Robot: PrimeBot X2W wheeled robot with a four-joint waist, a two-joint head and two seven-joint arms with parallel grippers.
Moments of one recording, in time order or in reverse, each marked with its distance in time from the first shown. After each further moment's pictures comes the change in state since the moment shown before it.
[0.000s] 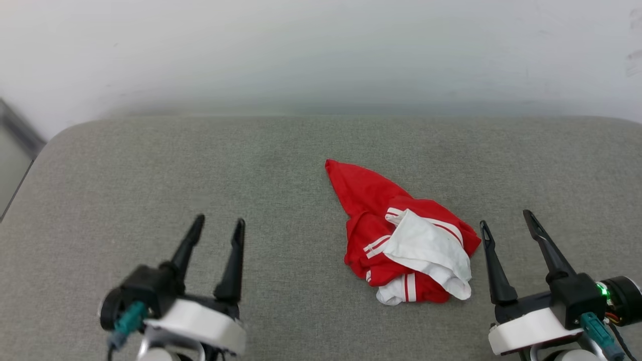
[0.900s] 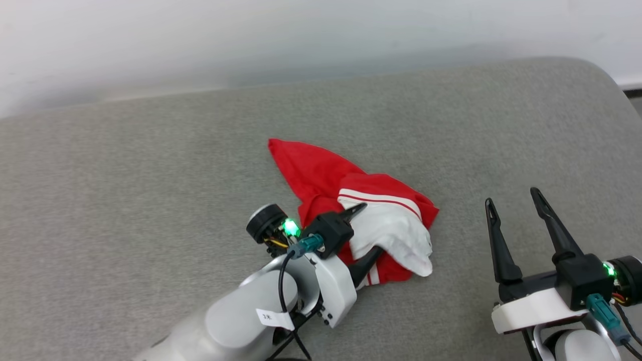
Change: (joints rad) left arm -0.595 -0.170 -0.690 0.554 -0.073 -0.219 0.022; right arm -0.069 0.001 -0.014 0.002 -0.006 0.000 0.000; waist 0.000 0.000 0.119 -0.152
